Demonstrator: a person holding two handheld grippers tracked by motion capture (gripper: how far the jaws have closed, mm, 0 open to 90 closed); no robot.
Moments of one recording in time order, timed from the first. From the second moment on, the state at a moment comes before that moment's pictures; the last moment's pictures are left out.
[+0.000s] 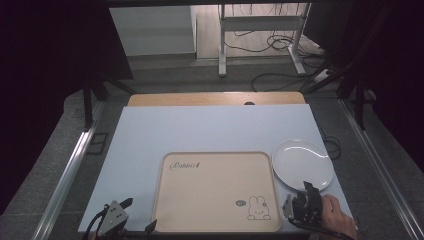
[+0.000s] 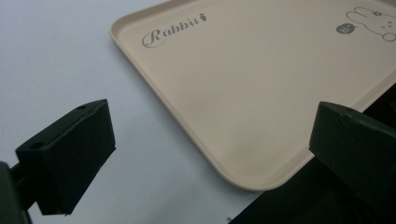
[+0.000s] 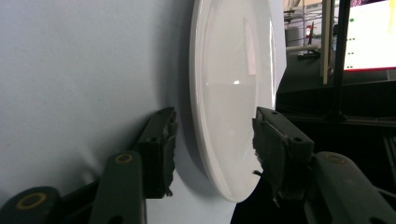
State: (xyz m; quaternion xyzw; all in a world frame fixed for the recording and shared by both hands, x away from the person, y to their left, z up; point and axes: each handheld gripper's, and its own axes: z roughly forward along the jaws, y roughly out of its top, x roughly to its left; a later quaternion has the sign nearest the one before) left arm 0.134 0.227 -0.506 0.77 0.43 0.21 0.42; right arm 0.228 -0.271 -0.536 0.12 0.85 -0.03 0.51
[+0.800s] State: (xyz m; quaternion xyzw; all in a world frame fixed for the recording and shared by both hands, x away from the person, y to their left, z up) left arm 0.135 0.227 -0.506 0.77 0.43 0.21 0.42; right arm 0.243 -0.264 -0.550 0.07 0.85 -0.07 0.52
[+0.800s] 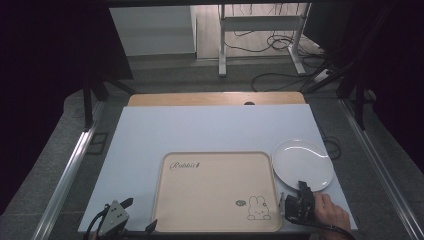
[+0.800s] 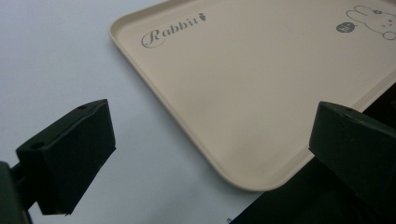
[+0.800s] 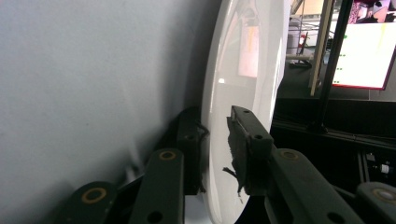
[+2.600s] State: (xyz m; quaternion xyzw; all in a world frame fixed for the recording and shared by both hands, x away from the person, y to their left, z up) left arm 0.136 0.227 -0.506 0.77 0.43 0.21 0.42; right arm 0.231 -0.251 -0.537 0.07 0.82 -0.06 0.57
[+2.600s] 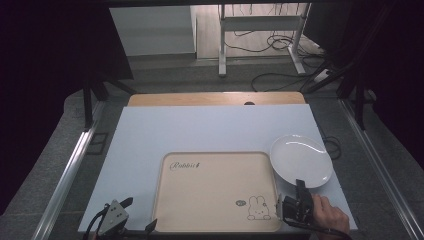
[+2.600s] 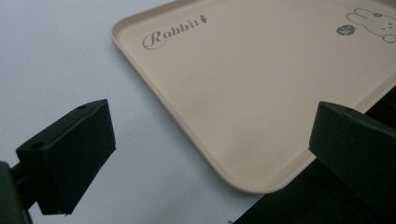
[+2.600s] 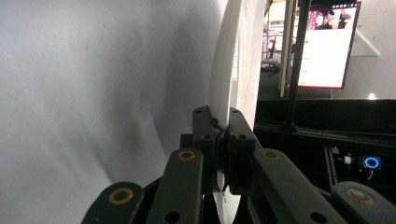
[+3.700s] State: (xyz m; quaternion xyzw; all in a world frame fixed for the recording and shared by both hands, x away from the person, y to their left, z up) left arm 0.136 0.228 -0.505 0.77 0.43 0.21 0.42; right arm 0.208 -0.209 -0.524 0.01 0.83 0.01 0.56
